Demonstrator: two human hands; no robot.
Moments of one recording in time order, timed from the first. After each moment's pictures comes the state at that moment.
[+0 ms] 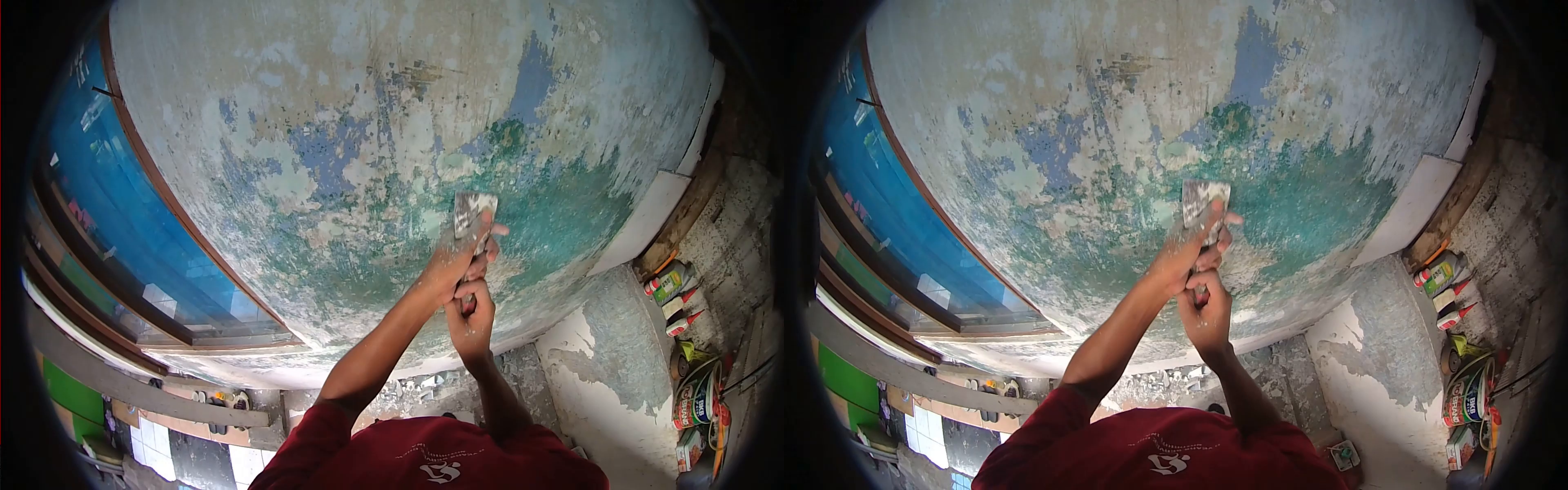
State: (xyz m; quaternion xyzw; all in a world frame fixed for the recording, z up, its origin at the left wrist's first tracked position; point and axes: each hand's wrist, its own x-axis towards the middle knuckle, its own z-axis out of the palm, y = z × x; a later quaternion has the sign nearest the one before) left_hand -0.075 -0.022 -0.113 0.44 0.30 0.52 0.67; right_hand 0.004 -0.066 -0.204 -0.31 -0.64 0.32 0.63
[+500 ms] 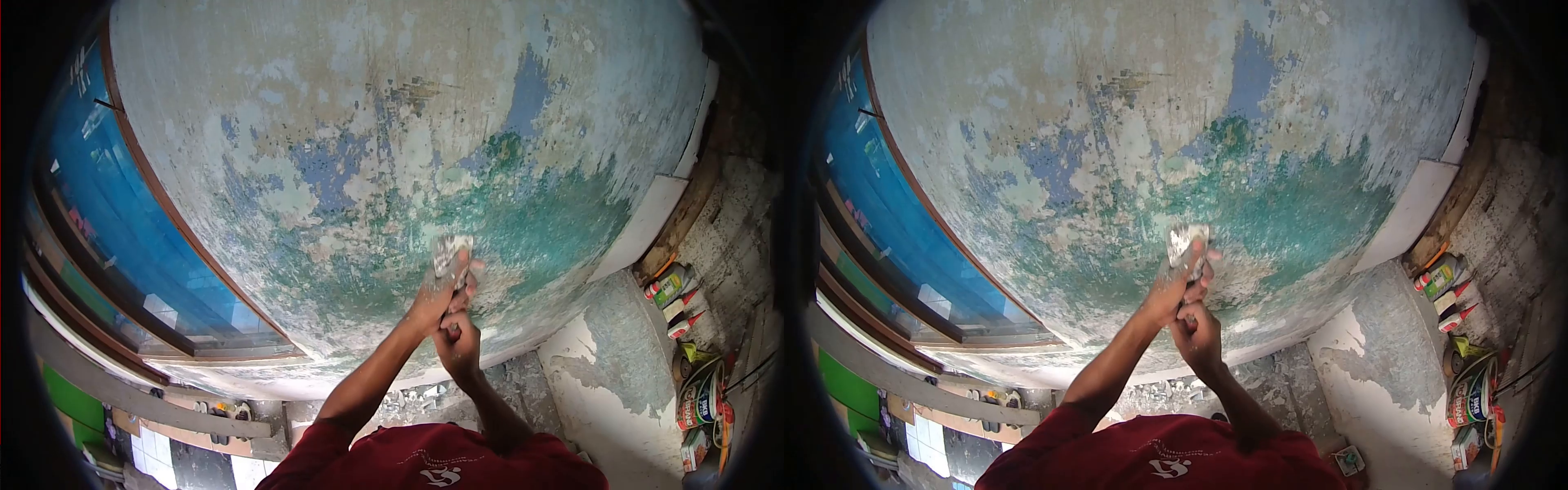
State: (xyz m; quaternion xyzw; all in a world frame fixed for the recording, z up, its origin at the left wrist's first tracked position) left_hand -0.090 -0.036 -0.153 0.43 0.34 0.53 0.65; right_hand -0.003 -0.074 -0.246 -0.34 -0.68 0.27 0.59
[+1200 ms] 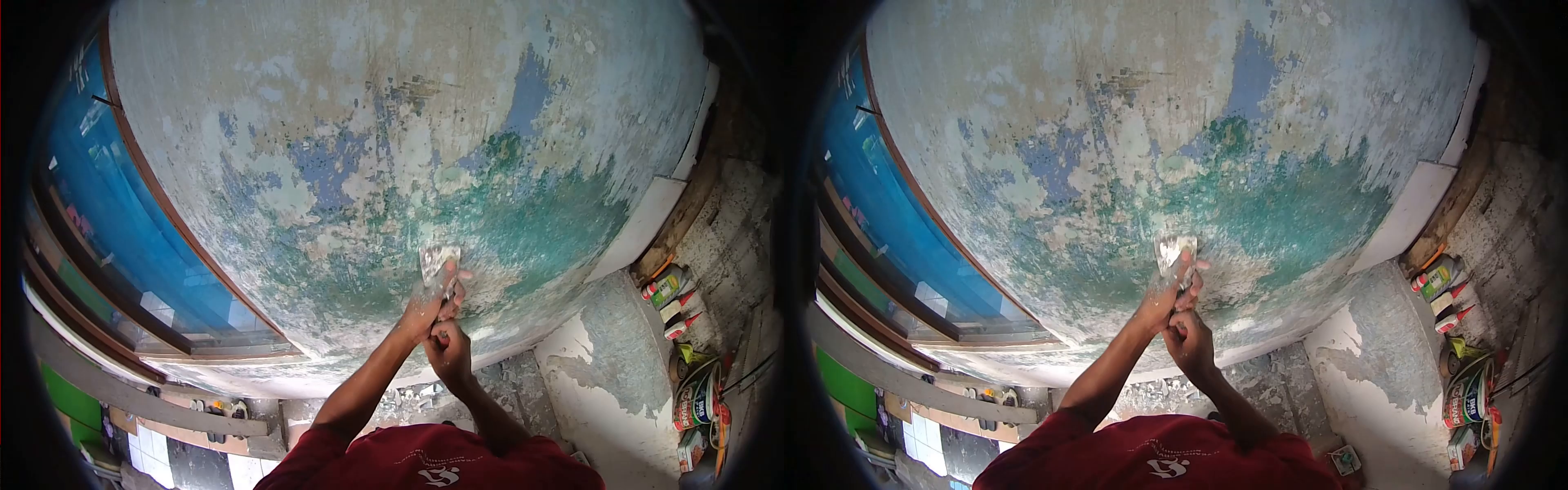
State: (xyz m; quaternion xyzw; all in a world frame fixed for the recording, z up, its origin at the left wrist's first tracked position) left_hand -0.098 -0.039 -0.179 0.39 0.35 0.53 0.67; right_hand -0.004 -0.084 -0.261 -0.36 -0.70 0.29 0.55
